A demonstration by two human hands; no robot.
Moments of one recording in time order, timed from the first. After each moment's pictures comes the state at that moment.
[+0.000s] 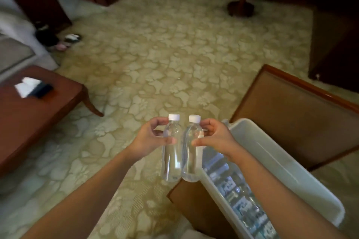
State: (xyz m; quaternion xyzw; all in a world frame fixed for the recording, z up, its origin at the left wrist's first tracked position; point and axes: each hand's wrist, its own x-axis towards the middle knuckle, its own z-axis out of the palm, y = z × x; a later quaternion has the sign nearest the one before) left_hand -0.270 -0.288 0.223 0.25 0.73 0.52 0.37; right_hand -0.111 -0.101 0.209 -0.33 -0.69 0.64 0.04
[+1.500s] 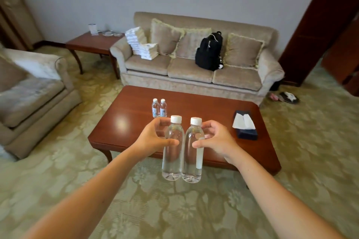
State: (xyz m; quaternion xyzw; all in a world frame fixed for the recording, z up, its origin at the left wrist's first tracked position) left_hand -0.627 -0.901 0.271 -0.16 0.78 0.60 -0.09; right_hand -0.742 -0.690 0.293 0.20 -0.78 0.53 -0.25
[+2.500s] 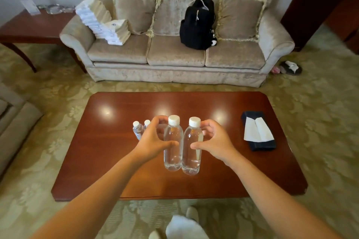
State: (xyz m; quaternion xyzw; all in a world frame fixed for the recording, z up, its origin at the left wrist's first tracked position) left_hand -0.966 -1.069 0.205 -0.14 0.81 0.57 -0.02; right_hand -1.045 -0.861 0.209 0.10 -0.81 0.53 -0.23
